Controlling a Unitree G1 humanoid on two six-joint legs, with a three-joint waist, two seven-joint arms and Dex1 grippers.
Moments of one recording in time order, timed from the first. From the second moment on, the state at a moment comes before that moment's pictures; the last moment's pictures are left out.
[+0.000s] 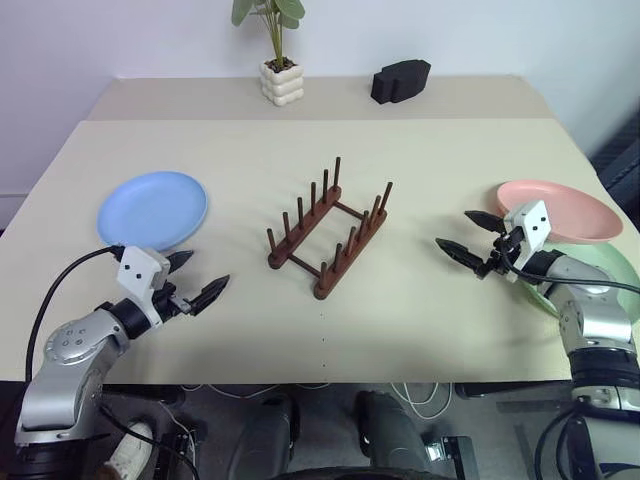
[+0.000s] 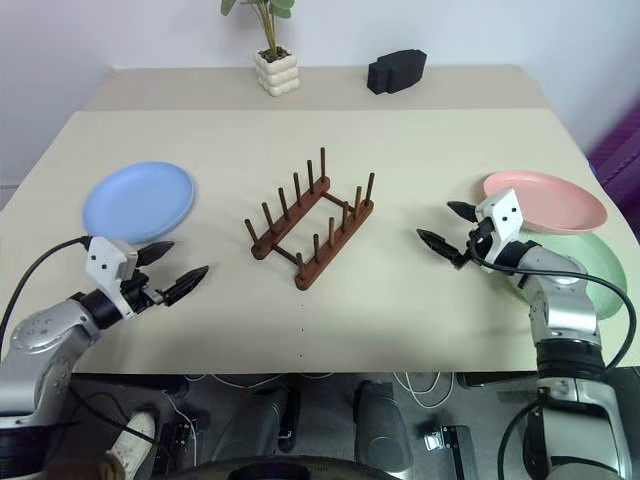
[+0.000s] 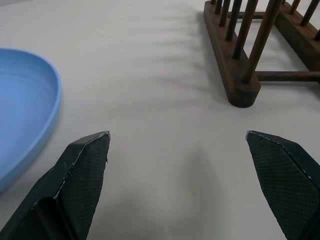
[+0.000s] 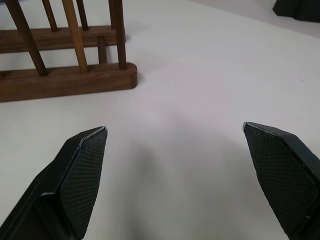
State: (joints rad) left arm 0.09 0.63 0.28 -0.25 -0.43 0.30 -0.72; right arm -0.34 -0.66 -0.20 0.35 0.34 0.06 0.94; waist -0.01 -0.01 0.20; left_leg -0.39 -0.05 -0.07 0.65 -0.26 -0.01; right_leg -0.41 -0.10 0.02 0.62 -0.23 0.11
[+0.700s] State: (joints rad) left arm 0.09 0.68 0.21 -0.31 -0.44 0.35 -0.81; right arm -0.29 -0.59 -0.15 0.08 0.34 0.23 0.83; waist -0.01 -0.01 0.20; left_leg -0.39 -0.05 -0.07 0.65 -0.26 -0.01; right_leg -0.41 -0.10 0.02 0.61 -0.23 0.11
